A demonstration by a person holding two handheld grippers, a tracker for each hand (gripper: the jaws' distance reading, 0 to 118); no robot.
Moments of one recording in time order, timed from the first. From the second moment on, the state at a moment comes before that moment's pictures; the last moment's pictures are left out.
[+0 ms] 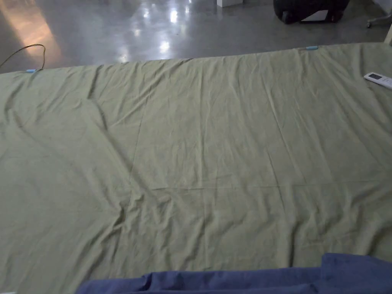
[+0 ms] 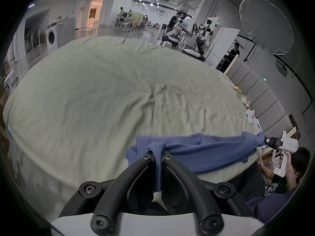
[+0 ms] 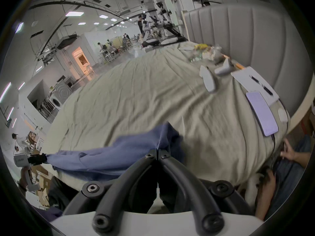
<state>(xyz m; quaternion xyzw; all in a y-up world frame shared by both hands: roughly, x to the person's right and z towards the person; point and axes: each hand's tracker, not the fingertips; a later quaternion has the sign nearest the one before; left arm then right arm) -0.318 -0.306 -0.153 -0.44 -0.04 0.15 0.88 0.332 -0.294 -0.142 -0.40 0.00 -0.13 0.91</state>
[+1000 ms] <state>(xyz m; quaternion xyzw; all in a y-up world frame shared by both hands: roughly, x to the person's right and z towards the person) -0.200 -0.118 -0.116 -0.03 0.09 -0.08 0.99 0.197 -0.142 -0.149 -0.08 0.10 0.02 0.99</state>
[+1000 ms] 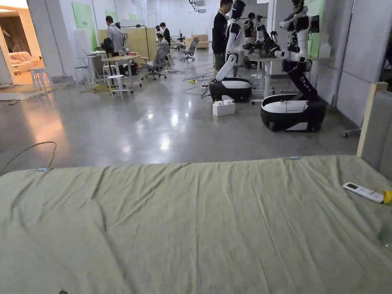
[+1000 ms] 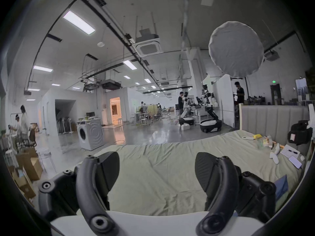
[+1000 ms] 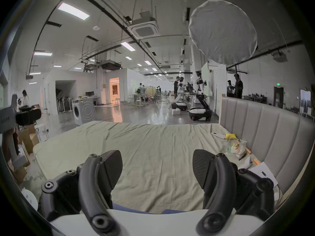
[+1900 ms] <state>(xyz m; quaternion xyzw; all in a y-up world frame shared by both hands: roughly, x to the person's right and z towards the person) -0.195 -0.127 -0.124 -0.07 -0.05 -0.01 1.00 0.190 -0.151 -0.142 -0.09 0.10 -0.03 0.99</state>
